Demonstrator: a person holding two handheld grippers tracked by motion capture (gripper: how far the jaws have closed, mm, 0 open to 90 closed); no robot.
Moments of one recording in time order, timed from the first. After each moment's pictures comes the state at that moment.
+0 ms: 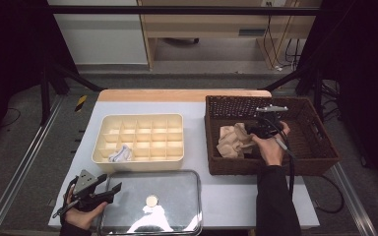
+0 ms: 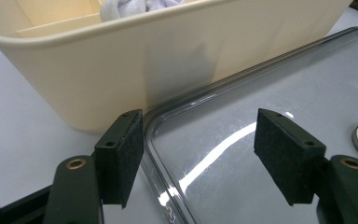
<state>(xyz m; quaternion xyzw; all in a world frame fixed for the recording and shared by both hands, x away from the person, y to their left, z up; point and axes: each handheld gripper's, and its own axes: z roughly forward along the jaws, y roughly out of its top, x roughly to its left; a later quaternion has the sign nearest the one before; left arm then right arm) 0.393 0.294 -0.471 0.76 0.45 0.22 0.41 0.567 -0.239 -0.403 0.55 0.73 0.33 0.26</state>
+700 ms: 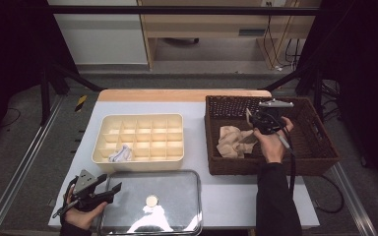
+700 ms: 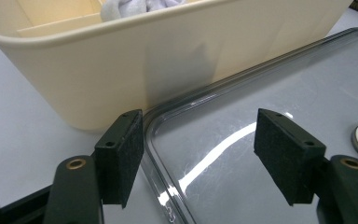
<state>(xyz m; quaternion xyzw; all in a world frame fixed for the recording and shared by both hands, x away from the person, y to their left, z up) 0.393 0.295 -0.471 0.76 0.45 0.22 0.41 0.557 -0.237 -0.370 0.53 0.71 0.38 0.27</state>
